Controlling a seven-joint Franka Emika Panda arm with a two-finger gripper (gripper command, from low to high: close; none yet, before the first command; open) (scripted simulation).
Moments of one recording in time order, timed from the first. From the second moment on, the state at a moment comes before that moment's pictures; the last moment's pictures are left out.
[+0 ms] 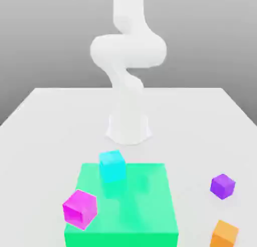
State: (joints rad) arm 0.03 -0.71 0.00 -2.30 0.00 2.33 0.76
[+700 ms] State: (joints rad) arm 0.24 0.06 0.08 -2.29 -0.01 2.56 0.41
